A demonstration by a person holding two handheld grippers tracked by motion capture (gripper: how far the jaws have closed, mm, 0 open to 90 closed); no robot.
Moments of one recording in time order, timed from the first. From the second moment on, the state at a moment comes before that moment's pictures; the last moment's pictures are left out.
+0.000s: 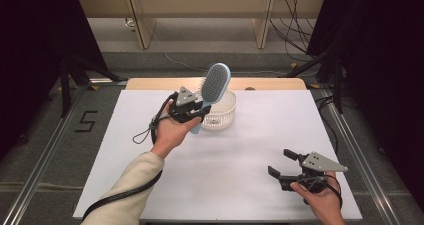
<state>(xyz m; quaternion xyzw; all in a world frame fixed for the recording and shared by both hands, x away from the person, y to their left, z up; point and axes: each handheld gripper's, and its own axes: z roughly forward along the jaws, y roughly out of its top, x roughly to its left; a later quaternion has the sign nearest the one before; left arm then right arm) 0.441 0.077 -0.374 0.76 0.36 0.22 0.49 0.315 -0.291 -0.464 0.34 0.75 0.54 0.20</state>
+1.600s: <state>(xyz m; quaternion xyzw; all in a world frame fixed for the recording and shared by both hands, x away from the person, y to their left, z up) 0.452 0.074 -0.362 0.75 0.36 0.23 0.50 0.315 -0.293 -0.464 0.35 0.74 0.54 0.20</state>
